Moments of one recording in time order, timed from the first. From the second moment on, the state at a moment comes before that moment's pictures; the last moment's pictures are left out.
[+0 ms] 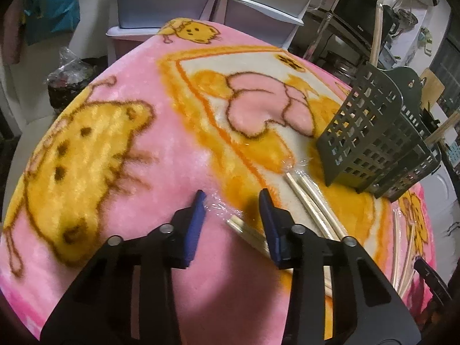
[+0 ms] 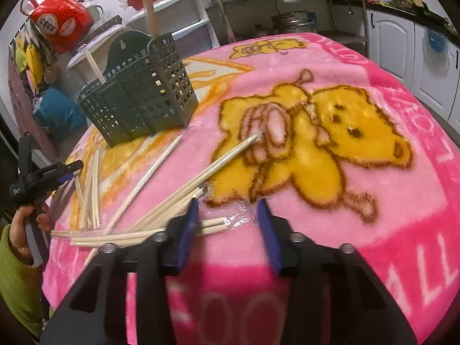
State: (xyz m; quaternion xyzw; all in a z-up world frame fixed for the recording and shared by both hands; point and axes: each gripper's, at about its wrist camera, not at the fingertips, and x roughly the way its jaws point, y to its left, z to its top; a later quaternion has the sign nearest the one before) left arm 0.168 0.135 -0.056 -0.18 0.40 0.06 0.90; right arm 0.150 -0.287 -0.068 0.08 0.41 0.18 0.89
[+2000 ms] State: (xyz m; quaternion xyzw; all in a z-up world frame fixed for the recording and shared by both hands) left arm 0.124 0.057 0.168 -0.14 0.15 -0.12 0.97; right arm 0.122 -0.202 0.151 0.01 0.12 0.35 0.93
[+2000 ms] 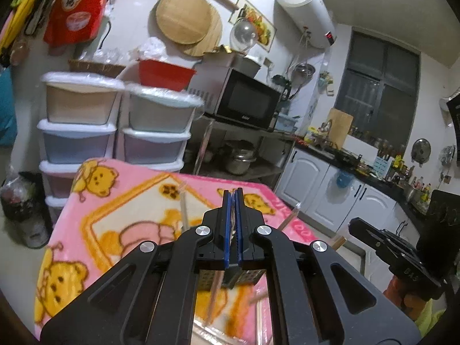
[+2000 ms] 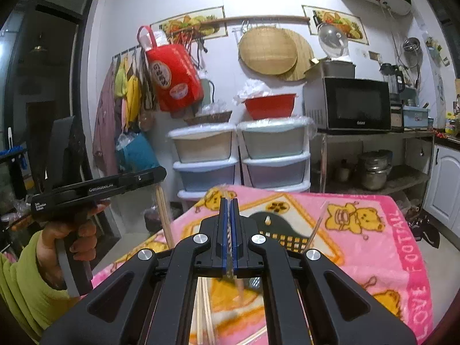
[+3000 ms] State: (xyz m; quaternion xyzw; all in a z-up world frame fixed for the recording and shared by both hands) left arm 0.183 0.019 0.239 -0.14 0.11 -0.17 0.97; right arm 0.164 -0.218 0.226 0.03 0.04 0.32 0.95
